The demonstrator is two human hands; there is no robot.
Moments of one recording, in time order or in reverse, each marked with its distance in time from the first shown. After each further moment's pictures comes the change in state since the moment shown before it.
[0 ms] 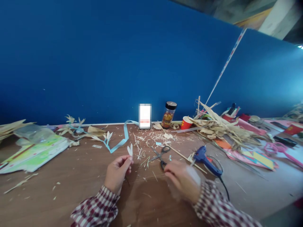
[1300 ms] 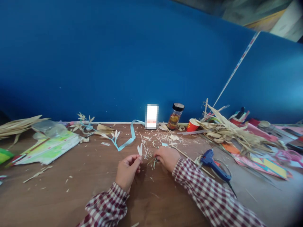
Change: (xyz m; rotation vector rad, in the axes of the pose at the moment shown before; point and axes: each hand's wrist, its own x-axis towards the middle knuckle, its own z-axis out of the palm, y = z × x) left_hand -0.004 0.005 0.003 -0.021 -0.030 -0.007; right_hand 0.089 -0.002 0.035 -0.215 -0.187 -0.093
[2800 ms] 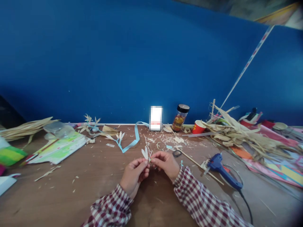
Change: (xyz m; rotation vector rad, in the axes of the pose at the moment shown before) left_hand -0.004 0.001 0.006 -0.333 -0.109 -0.241; right_hand 0.012 -0.023 0.039 1.455 0.183 0.117
